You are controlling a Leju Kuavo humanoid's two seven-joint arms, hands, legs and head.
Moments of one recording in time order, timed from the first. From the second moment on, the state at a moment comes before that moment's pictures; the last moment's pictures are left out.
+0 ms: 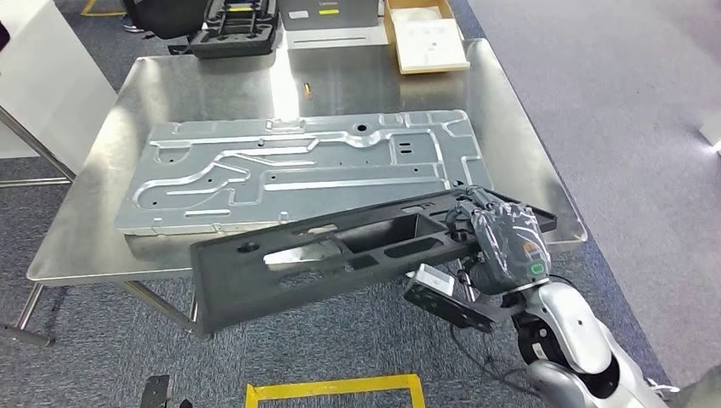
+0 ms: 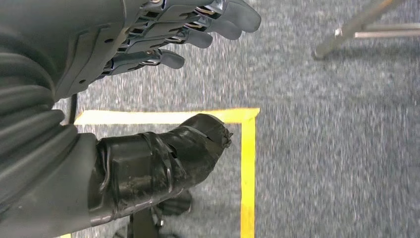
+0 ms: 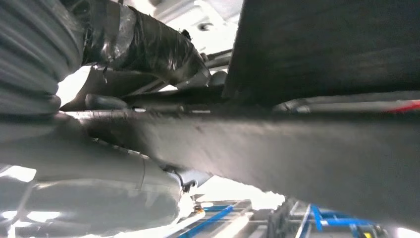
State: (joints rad) left arm -0.20 -0.01 1.56 -0.13 -1.34 -0.03 -0.51; right arm -0.33 -0.49 0.56 -1.98 0.86 0.04 0.51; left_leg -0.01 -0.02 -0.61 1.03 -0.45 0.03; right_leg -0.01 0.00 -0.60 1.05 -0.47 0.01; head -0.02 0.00
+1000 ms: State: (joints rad) left arm -0.19 -0.01 1.56 -0.13 -1.35 -0.08 -0.50; right arm -0.33 -0.54 0.62 -1.95 0.95 0.04 0.60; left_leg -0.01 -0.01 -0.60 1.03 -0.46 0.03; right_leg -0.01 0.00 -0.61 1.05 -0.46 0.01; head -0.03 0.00
